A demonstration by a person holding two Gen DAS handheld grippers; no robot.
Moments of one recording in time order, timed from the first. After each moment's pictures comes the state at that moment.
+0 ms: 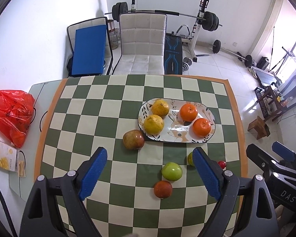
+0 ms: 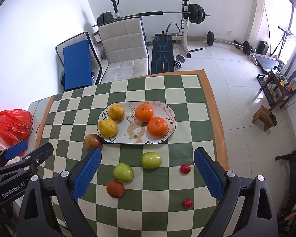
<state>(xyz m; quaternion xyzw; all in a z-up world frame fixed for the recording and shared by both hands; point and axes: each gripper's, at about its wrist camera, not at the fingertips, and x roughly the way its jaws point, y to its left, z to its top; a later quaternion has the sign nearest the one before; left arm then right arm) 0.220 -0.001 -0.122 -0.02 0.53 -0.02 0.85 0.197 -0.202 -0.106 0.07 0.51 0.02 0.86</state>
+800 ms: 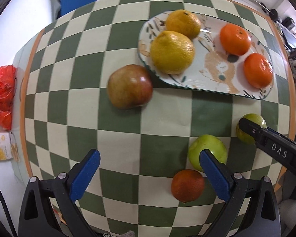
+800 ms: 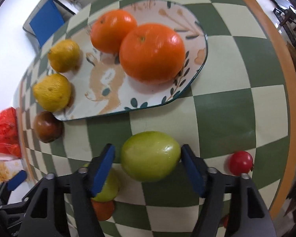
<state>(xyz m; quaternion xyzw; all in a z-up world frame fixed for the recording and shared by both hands) 0.267 -0.019 -0.309 0.03 0.70 0.02 0.71 0.287 -0.206 -0.381 0.17 0.69 0.03 0.70</state>
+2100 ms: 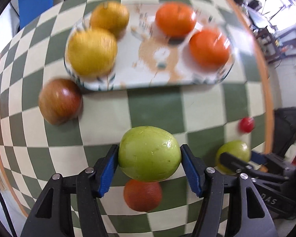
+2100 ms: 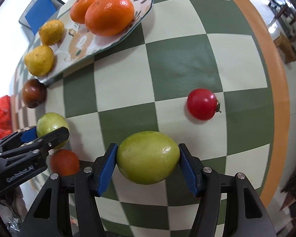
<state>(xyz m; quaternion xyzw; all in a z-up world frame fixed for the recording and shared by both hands) 0.266 -0.068 -0.309 0.02 0.71 -0.11 0.70 0.217 -0.237 -0.393 0.18 0.71 0.03 0.68</state>
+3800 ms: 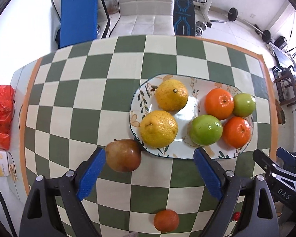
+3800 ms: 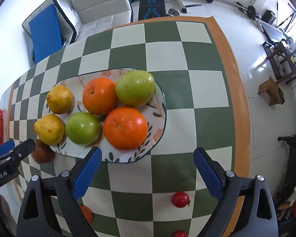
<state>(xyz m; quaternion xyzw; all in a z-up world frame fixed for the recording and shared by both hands) 0.333 -0.018 -0.251 0.01 0.64 0.01 0.77 0.338 -0.243 -0.305 0.08 0.65 0.00 0.76</state>
